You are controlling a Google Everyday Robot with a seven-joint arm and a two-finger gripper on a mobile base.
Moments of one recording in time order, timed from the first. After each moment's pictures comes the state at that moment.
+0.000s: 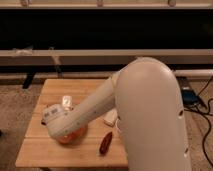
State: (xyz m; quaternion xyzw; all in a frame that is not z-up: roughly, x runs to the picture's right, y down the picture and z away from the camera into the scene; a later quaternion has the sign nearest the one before) arm -0.214 0.157 0.788 0.00 -0.10 -0.68 0.73
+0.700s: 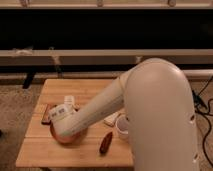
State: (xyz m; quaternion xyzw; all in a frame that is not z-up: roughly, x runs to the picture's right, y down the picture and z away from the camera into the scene) arm -0.203 0.150 0.789 0.02 -0.10 -0.68 0.72
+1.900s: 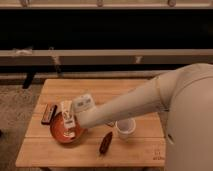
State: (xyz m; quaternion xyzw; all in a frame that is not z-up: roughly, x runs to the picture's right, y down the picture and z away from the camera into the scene) arm -0.144 0.087 0.774 0.10 -0.14 -0.63 0.76
